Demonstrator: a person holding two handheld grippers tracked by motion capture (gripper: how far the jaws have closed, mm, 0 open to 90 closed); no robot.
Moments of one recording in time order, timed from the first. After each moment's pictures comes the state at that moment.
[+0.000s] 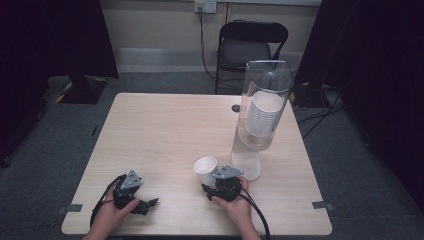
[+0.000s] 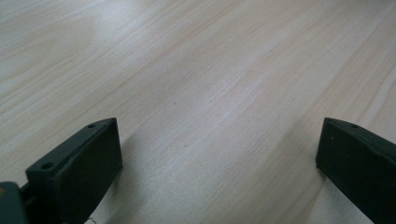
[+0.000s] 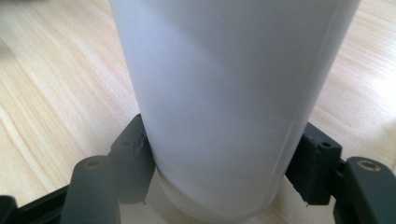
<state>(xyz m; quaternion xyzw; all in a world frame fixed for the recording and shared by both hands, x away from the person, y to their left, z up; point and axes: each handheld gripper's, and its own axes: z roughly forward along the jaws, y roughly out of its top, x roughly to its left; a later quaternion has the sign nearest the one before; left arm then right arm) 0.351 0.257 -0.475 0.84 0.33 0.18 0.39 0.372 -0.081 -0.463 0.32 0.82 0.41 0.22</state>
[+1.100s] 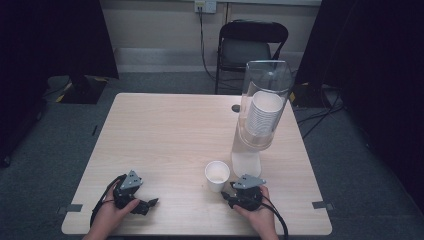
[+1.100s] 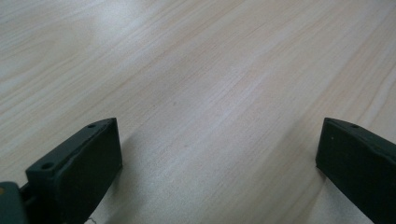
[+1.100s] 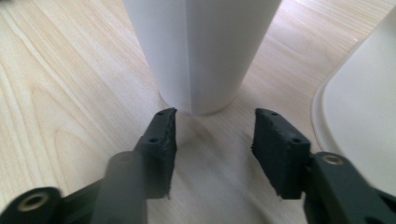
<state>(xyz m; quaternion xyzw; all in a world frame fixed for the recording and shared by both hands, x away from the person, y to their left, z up) 0.351 0.257 -0.475 0.84 0.33 0.18 0.39 0.345 -0.136 -0.463 0.30 0.84 0.40 0.21</state>
